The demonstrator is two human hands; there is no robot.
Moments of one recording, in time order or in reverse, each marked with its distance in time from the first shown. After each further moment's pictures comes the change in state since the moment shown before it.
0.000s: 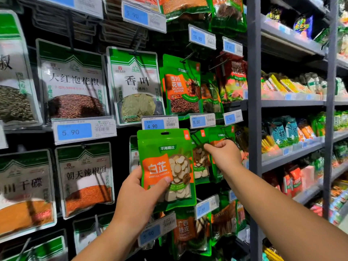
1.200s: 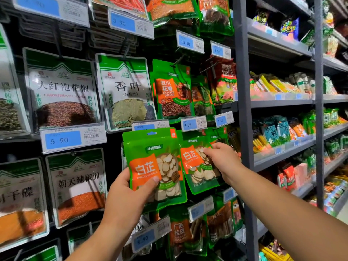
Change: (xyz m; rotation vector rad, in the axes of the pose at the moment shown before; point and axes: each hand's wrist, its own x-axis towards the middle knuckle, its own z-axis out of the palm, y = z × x) left_hand 0.004 0.010 -0.001 0.054 0.044 0.055; right_hand 0.011 0.015 -0.012 0.247 -0.203 0.091
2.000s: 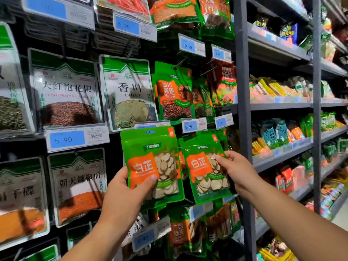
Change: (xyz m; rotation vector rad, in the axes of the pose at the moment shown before) left_hand 0.003 0.000 -0.009 0.014 0.005 -0.013; right_hand -0.015 0.030 -0.034 0.082 -0.069 -0.057
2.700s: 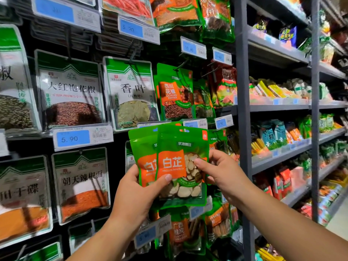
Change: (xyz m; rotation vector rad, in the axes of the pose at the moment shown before) left_hand -0.006 0.009 0.015 -0.125 -0.060 -0.016; right_hand -0.065 -0.042 0.040 0.166 -0.239 -0.211
